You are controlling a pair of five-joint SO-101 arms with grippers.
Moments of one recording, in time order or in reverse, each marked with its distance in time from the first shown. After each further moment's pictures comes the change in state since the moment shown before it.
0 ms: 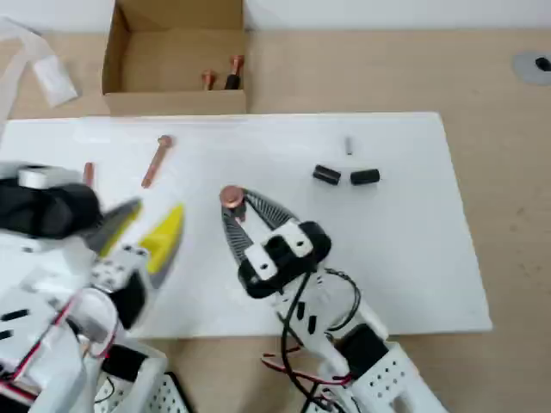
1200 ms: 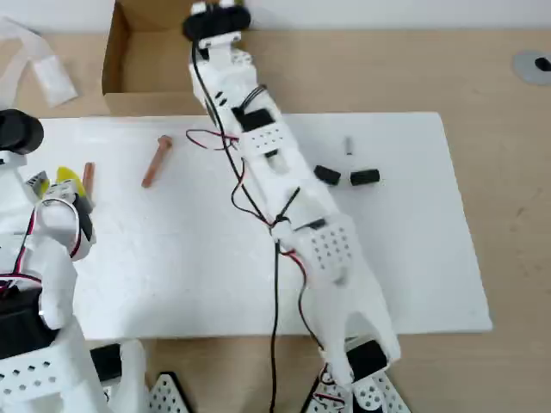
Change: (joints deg) left arm -32.1 10.3 13.1 -12.5 -9.5; right arm 13.6 159.8 -144.7 0.0 -12.4
